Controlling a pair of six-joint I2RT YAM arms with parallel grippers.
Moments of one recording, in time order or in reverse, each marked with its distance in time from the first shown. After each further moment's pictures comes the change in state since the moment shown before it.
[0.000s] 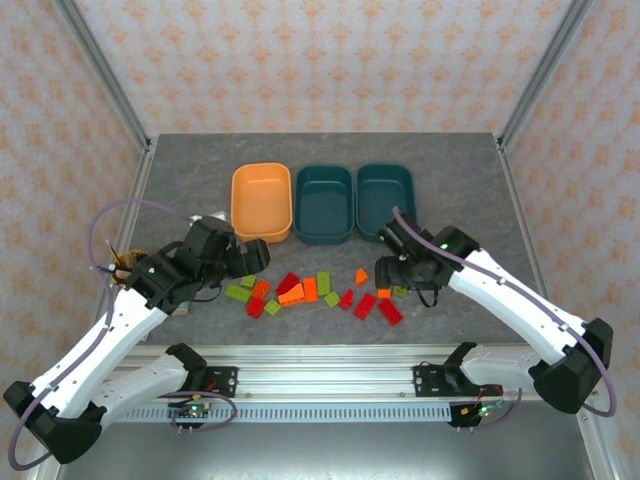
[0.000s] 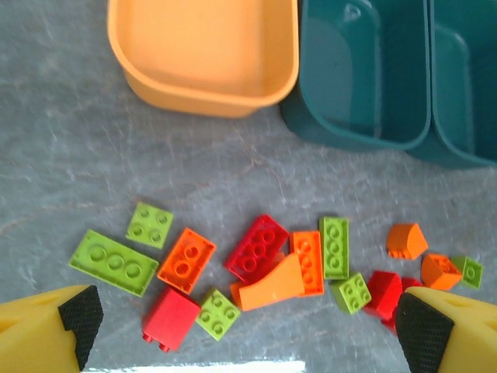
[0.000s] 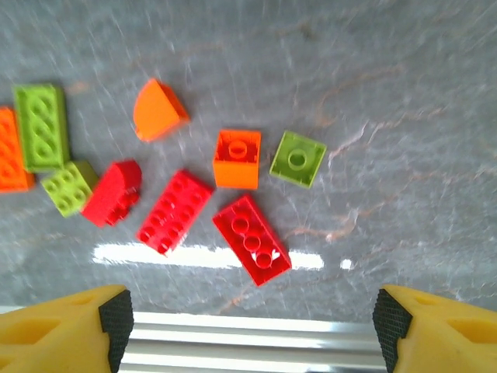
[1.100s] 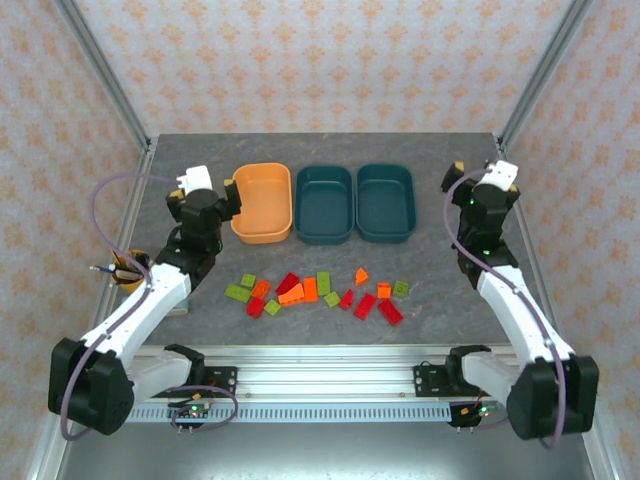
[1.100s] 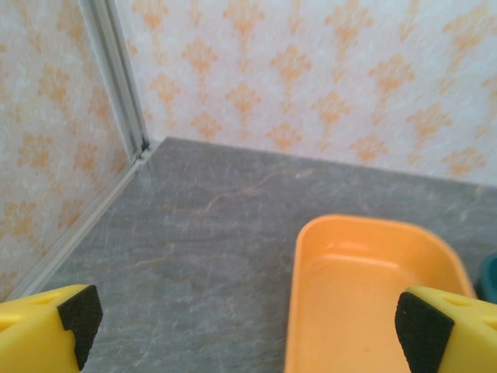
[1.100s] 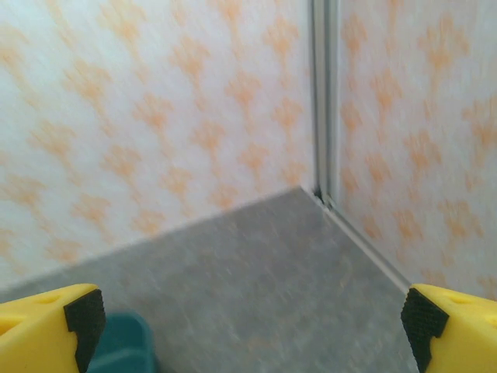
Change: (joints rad) left arm 0.270 0.201 -0.175 0.950 -0.455 0.567; right arm -0.624 -0.159 -0.286 1.348 0.290 -0.495
